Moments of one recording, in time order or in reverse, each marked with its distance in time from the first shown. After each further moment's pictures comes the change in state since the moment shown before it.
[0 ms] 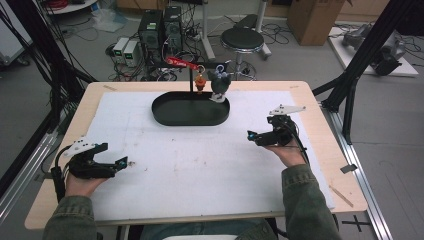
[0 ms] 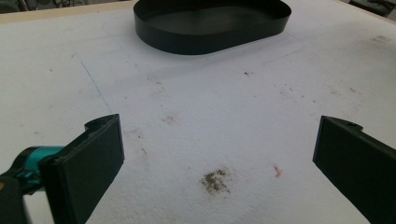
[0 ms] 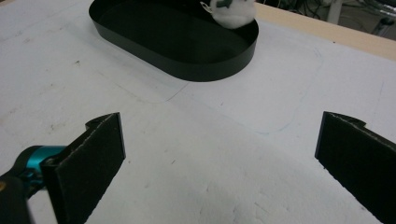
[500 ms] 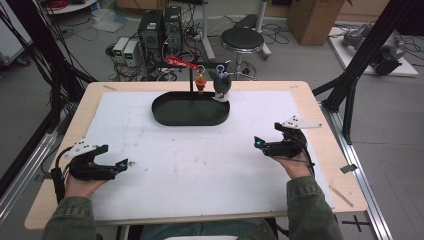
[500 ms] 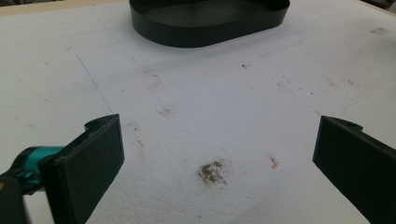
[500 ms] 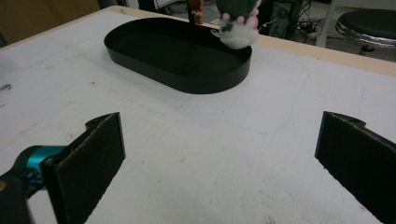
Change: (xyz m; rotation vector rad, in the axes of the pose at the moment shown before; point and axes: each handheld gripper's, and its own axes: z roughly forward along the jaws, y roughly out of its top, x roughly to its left) left arm -0.002 -0.002 -0.001 0.021 -0.002 0.008; right arm 0.005 -0.032 -0.028 -0.155 -0.011 0.041
